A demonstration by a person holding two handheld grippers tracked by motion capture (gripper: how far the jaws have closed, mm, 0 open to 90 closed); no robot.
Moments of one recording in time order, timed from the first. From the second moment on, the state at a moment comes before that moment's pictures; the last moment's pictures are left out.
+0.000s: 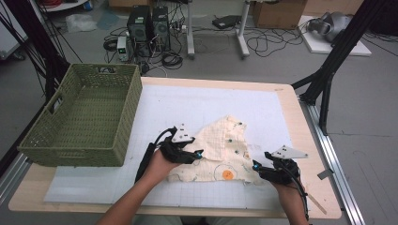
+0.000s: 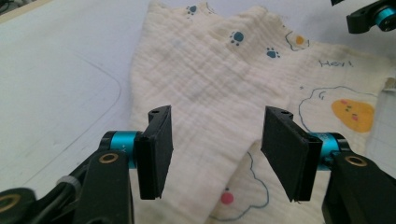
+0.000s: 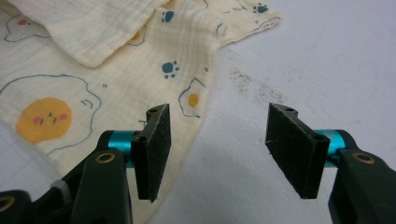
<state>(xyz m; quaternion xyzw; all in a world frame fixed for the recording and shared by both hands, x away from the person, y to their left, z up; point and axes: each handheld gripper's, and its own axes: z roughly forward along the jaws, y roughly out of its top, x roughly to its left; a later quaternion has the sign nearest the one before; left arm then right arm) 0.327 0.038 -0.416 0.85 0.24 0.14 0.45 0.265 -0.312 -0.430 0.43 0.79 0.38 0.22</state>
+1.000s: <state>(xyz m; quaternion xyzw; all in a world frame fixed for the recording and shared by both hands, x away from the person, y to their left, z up) 0.356 0.053 -0.424 0.81 0.34 0.15 0.46 0.272 -0.276 -0.442 0.37 0.83 0.39 0.16</state>
